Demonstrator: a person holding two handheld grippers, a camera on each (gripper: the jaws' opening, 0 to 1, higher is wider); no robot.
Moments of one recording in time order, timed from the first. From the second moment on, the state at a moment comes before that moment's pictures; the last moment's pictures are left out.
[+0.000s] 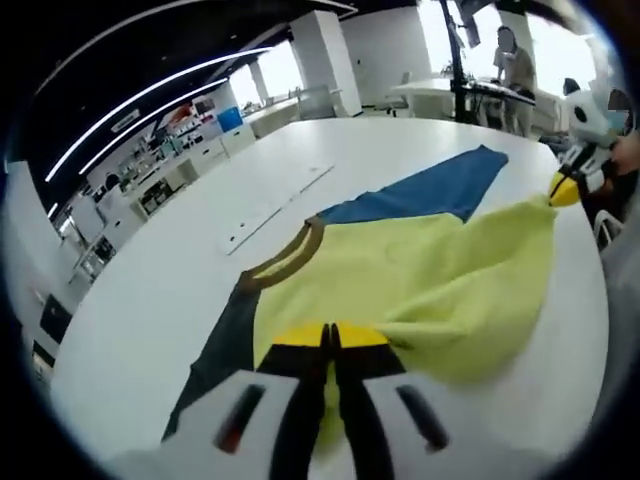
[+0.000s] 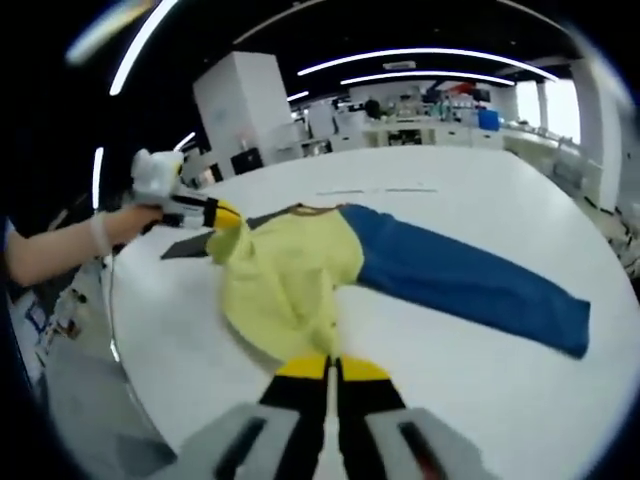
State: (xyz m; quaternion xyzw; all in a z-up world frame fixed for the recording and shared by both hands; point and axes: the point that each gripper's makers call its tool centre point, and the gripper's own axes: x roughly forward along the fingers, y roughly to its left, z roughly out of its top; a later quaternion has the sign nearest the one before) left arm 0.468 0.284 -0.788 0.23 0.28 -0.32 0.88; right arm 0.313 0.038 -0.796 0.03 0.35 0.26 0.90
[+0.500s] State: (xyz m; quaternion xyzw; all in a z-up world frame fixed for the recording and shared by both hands) left arm 0.455 0.284 -0.788 0.21 0.29 -0.33 0.87; right arm 0.313 0.039 -0.805 0.04 0.35 0.26 0.90
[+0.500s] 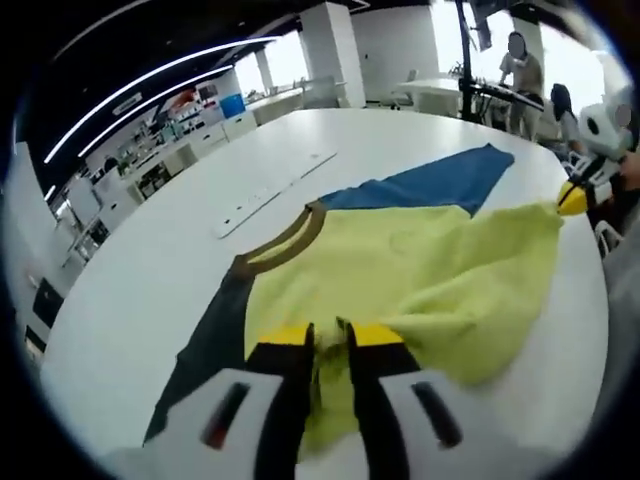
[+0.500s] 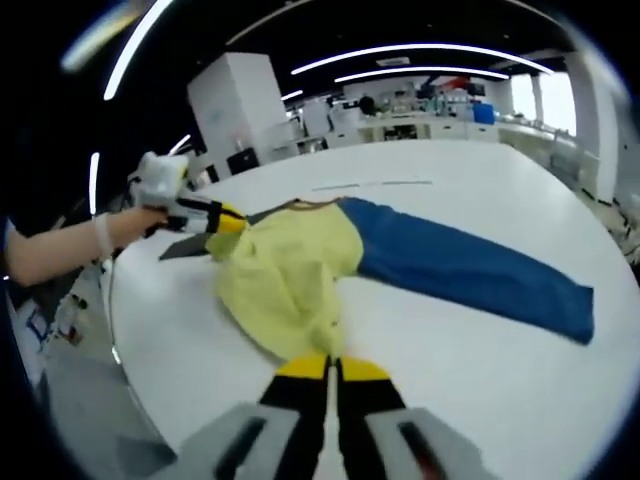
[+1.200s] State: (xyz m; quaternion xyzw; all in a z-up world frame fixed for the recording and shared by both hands) left arm 0.429 0.334 -0.807 0.15 0.34 -0.29 0.88; right arm 0.301 0.045 -0.808 0.04 0.36 0.26 0.89
